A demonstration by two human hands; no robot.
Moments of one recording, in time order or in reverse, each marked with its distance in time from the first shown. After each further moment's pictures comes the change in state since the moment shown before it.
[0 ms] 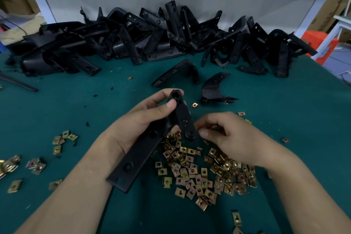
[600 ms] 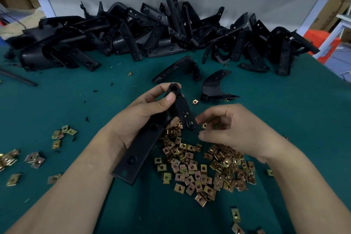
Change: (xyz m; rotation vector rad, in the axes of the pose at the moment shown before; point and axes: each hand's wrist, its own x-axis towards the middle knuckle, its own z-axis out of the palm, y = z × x) left_hand 0.004 -0.001 -0.002 -0.023 0.045 0.034; right_hand -0.003 -0.007 -0.006 0.303 0.021 0.057
